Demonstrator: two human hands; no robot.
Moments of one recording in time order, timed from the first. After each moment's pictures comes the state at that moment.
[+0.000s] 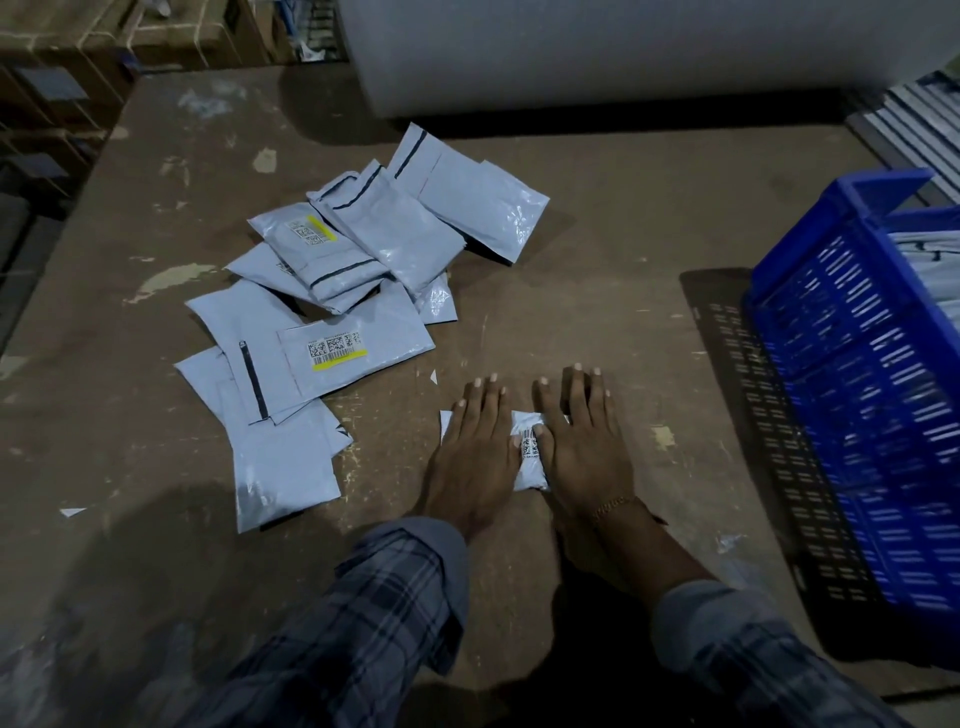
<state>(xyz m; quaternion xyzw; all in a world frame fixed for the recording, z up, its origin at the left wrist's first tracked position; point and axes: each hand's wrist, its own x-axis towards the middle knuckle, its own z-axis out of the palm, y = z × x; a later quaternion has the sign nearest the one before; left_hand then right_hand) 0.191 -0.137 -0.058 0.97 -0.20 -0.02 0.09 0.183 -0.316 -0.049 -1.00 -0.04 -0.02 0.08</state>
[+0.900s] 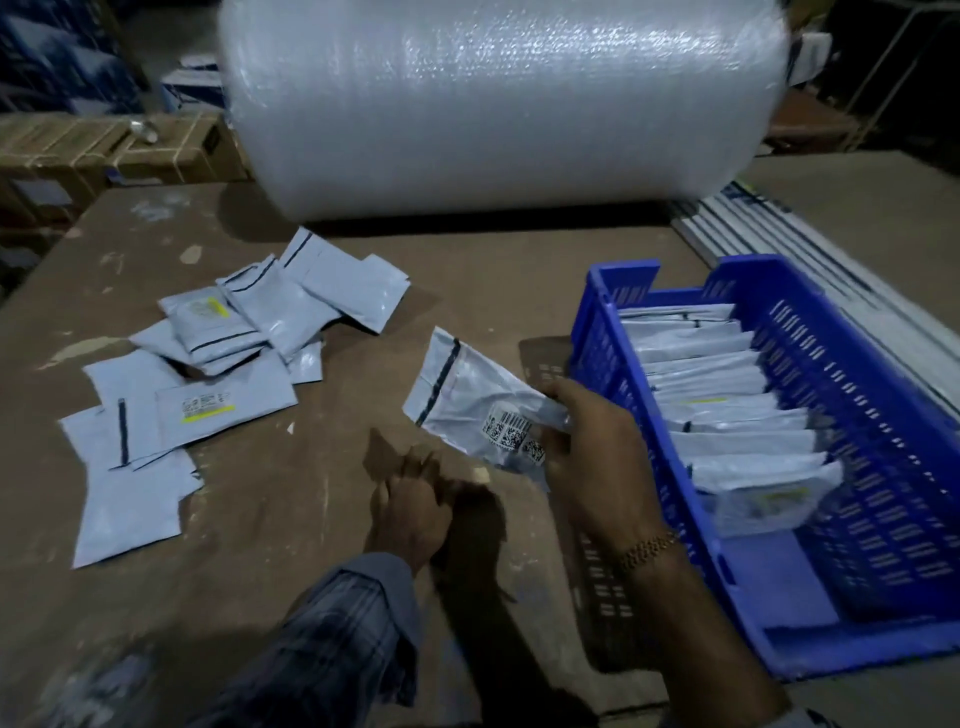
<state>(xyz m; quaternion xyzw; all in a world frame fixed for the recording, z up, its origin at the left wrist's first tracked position) 0.147 -0.309 -0.005 0.98 -0.01 -0.13 0.12 0.099 -0.514 0.179 -0.93 0.01 -0.13 0.34</state>
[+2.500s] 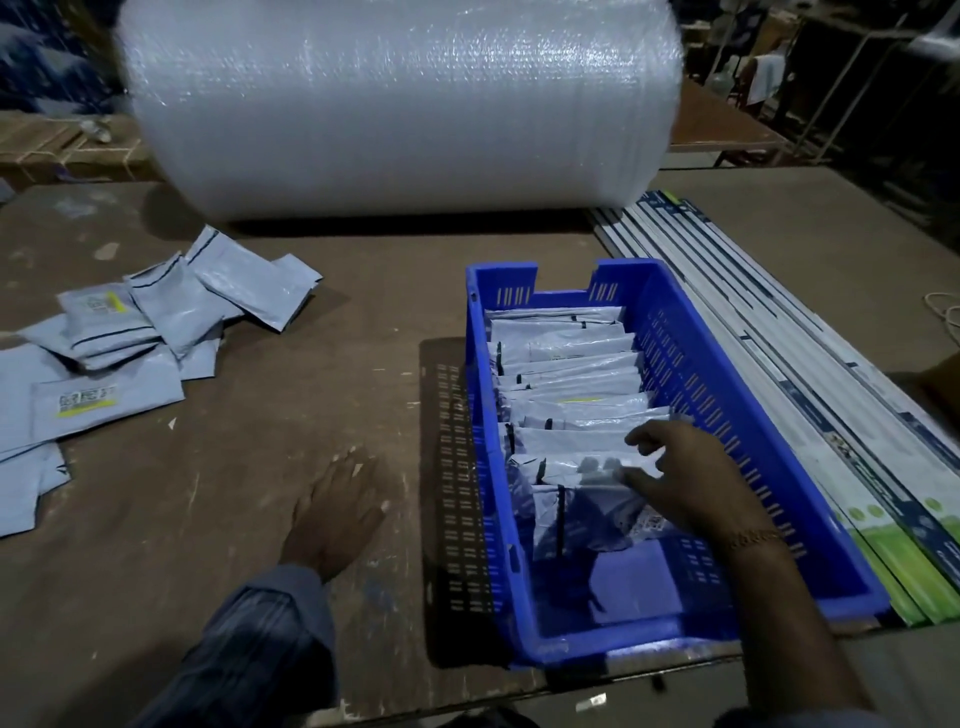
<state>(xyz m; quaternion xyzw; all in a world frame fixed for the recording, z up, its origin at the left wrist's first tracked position) 0.121 -0.379 -0.017 0.97 -0.04 -0.16 0.16 0.071 -0.801 0.146 -0.97 0.07 0.03 0.23</state>
